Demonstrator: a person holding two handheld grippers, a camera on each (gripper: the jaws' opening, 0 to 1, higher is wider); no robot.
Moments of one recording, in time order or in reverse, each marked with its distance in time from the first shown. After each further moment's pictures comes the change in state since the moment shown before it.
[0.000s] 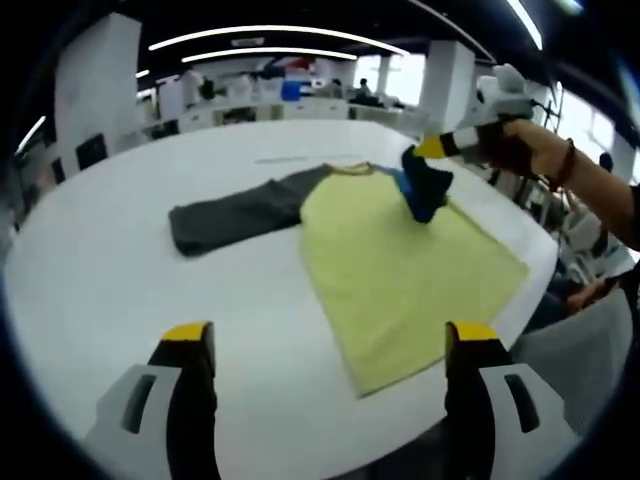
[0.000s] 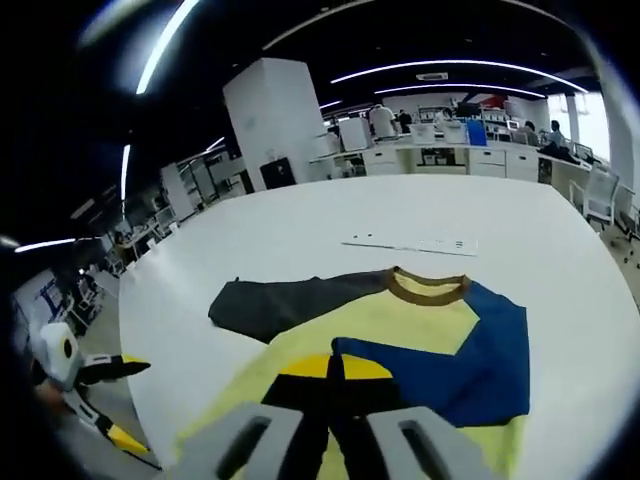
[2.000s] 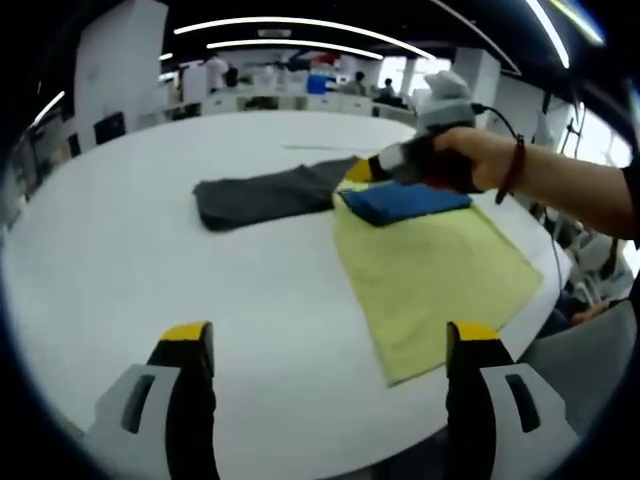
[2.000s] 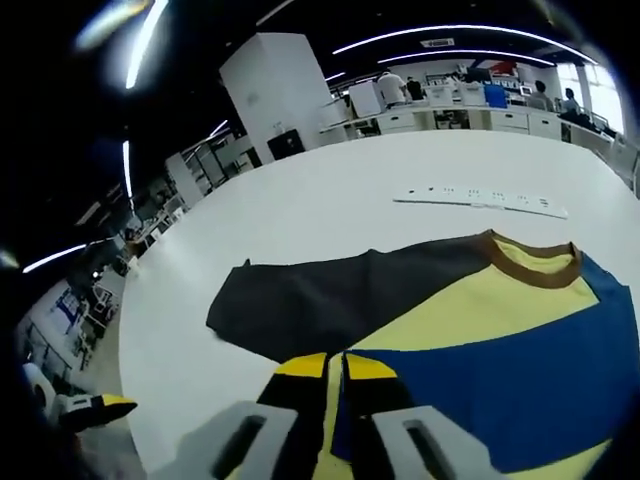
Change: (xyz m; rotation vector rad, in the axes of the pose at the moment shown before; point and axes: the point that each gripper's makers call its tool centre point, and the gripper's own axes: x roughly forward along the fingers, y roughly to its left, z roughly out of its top) left arm -0.002 0.028 -0.016 -0.088 0.014 0.058; right arm 0.127 0.058 -0.024 0.065 0.123 0.070
